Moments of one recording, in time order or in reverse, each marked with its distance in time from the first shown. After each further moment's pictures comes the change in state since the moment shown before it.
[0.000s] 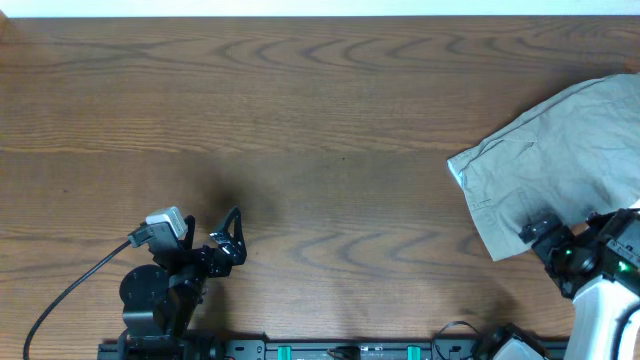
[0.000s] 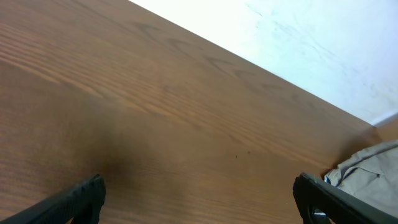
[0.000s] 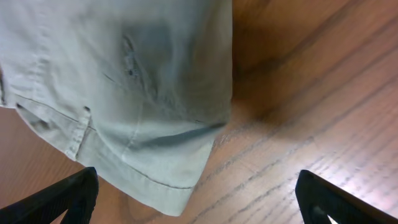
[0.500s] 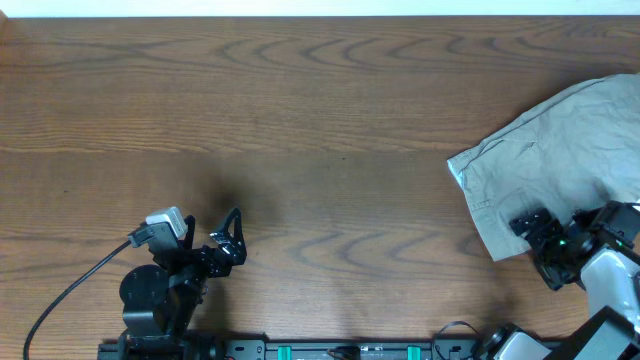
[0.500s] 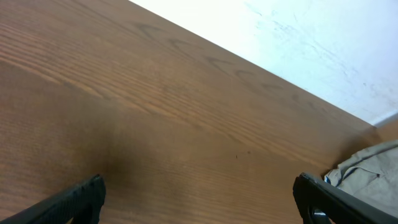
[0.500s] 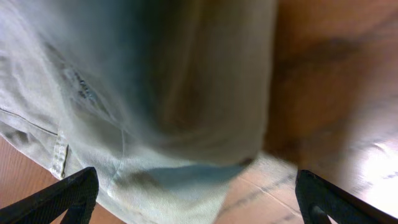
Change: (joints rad) left arm 0.000 0.000 0.000 0.000 0.000 0.000; right arm 0.015 0.270 0.000 0.140 -0.101 0.045
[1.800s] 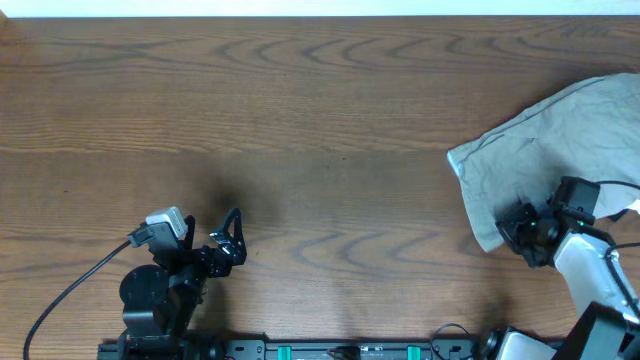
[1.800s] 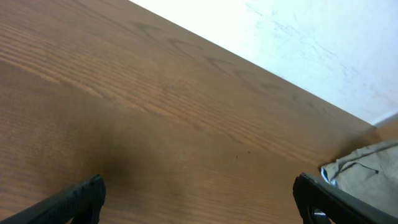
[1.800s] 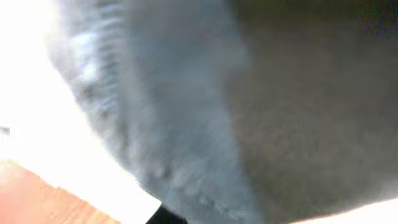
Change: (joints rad) left arm 0.000 0.000 0.000 0.000 0.000 0.000; right arm 0.278 0.011 0.000 0.088 0.115 0.248
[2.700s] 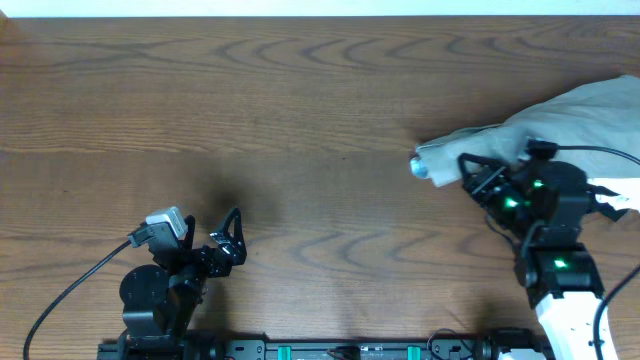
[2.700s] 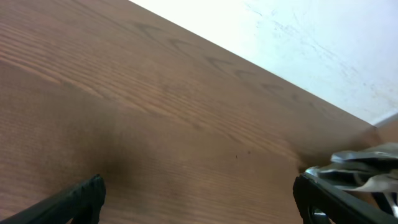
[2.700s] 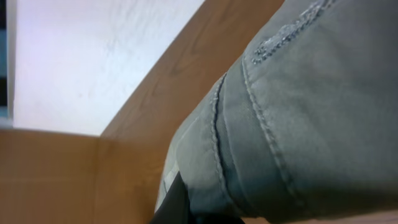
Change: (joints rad) left arm 0.000 0.000 0.000 0.000 0.000 0.000; right arm 0.420 -0.435 0.053 0.260 -0.146 0.310
